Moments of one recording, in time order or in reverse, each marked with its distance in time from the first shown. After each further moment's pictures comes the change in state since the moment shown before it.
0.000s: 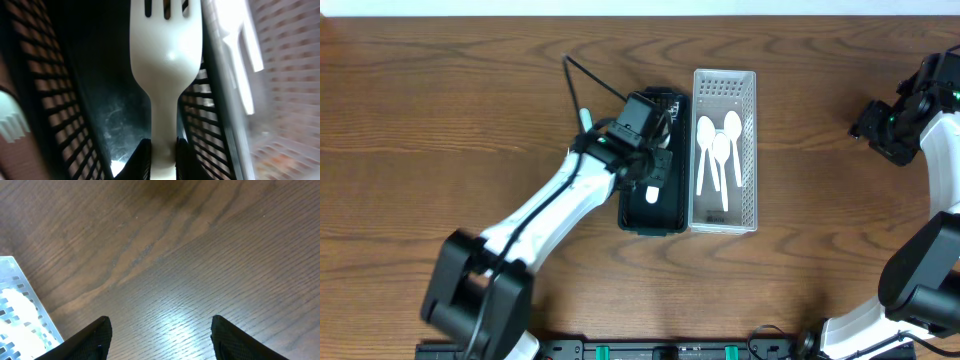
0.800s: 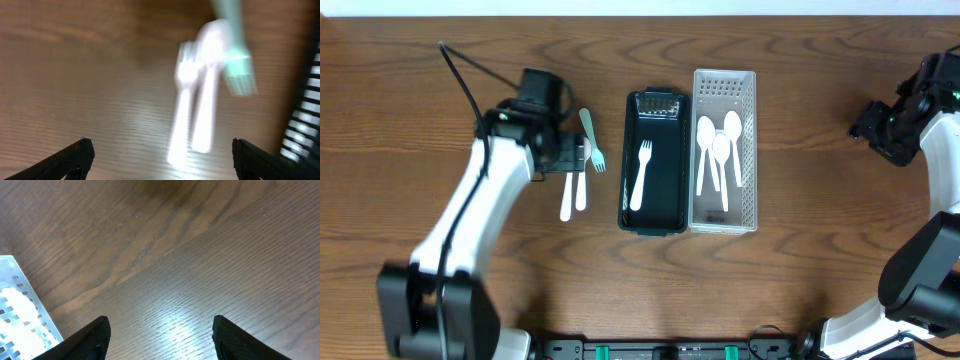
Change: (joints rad) left arm 0.409 -0.082 0.035 -0.314 -0.243 0.124; right arm 0.000 0.000 0.000 -0.003 0.000 0.000
